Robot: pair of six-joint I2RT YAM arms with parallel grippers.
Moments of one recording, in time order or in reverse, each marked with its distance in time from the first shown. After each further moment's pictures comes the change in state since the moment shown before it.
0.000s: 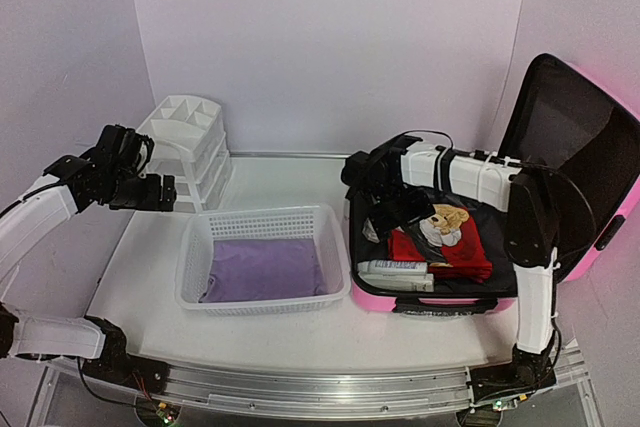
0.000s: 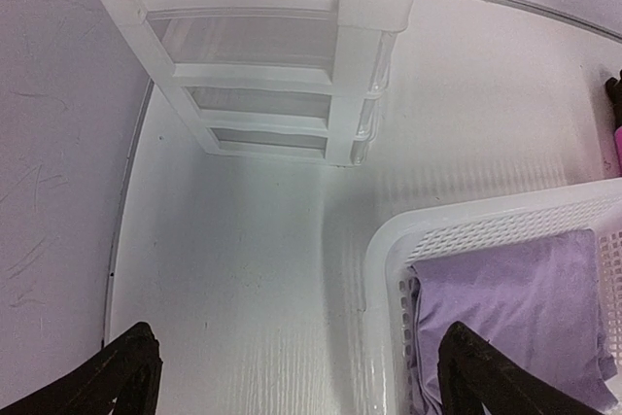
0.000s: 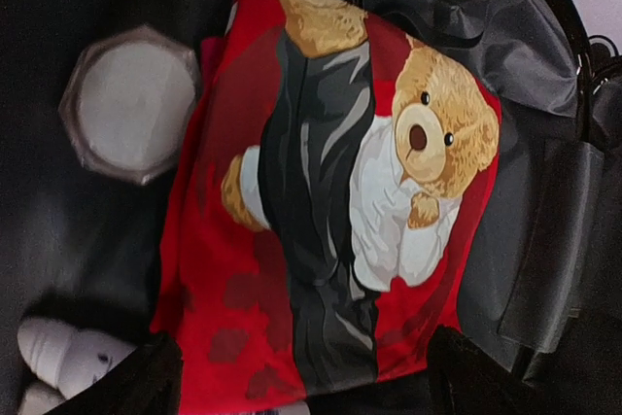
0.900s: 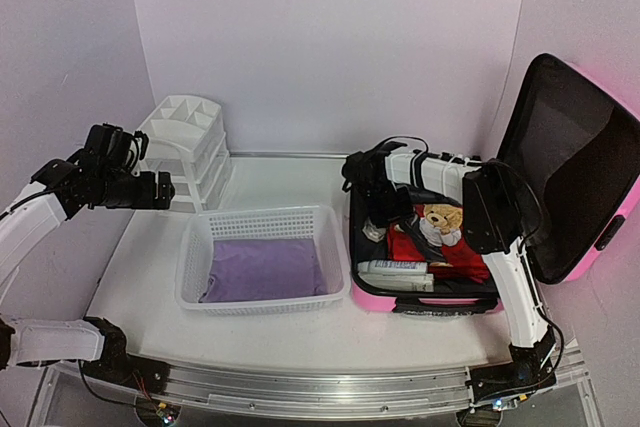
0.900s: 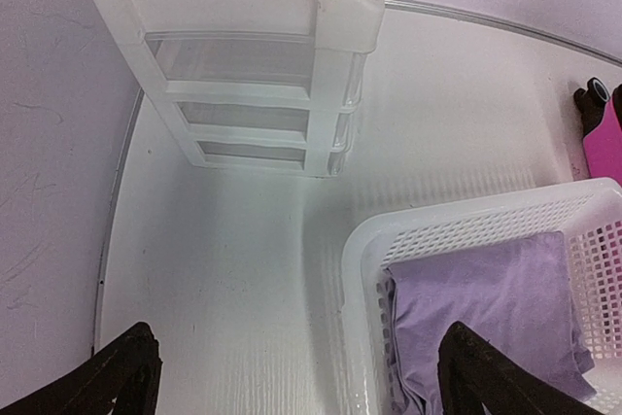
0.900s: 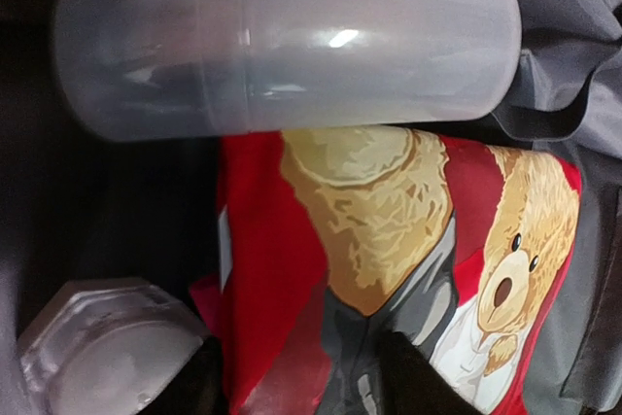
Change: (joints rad) left arm -0.001 -0.074 -0.005 0.001 0.045 0.000; right arm -0.142 0.336 0.280 0.095 -0.024 0.024
